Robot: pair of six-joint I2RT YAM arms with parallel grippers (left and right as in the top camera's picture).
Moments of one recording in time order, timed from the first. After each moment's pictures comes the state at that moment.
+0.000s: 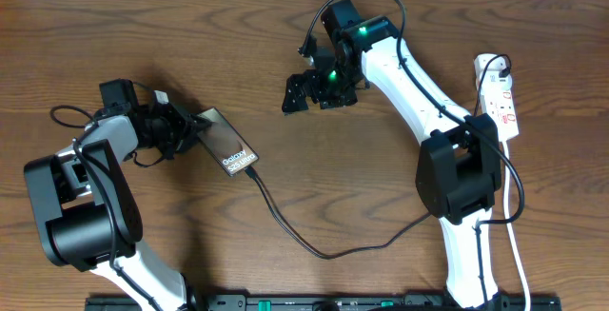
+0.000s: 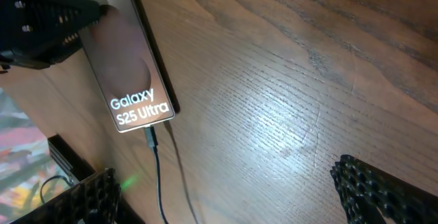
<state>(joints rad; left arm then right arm) 0.31 1.91 1.01 -0.38 0.73 -0.56 0.46 2.26 2.00 -1.13 -0.57 0.15</state>
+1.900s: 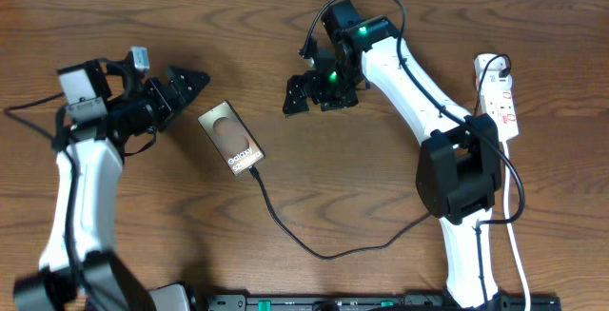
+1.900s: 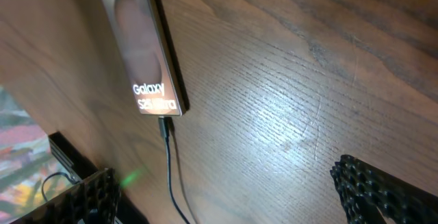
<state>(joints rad) 0.31 1.45 1.02 -0.41 0.89 -0.45 0.45 2.26 2.00 -1.15 -0.57 0.15</state>
